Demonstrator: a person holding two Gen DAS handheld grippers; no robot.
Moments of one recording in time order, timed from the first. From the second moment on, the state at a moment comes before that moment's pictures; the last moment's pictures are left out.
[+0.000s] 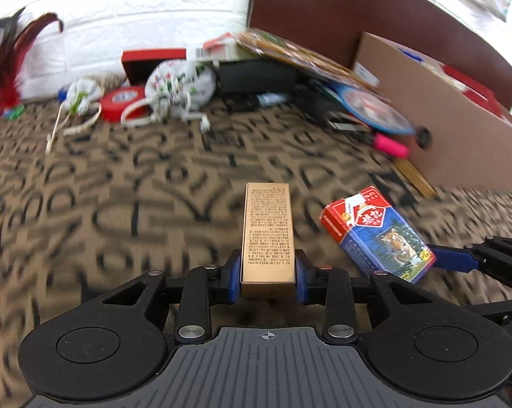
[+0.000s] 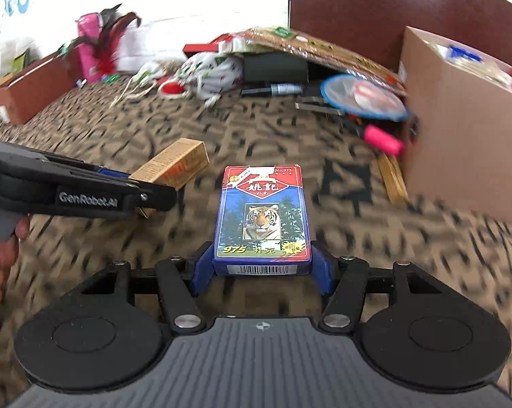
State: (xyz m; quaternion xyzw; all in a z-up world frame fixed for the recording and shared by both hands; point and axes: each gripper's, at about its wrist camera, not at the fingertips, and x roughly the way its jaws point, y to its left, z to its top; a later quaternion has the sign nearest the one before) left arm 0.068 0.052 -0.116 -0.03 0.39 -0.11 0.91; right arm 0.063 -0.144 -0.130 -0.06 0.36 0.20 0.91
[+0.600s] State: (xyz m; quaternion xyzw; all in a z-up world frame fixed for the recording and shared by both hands) left arm 0.031 0.028 -0.115 0.02 0.41 -0.11 0.91; right arm 0.039 -0.153 -0.126 -0.07 0.38 0.20 0.90
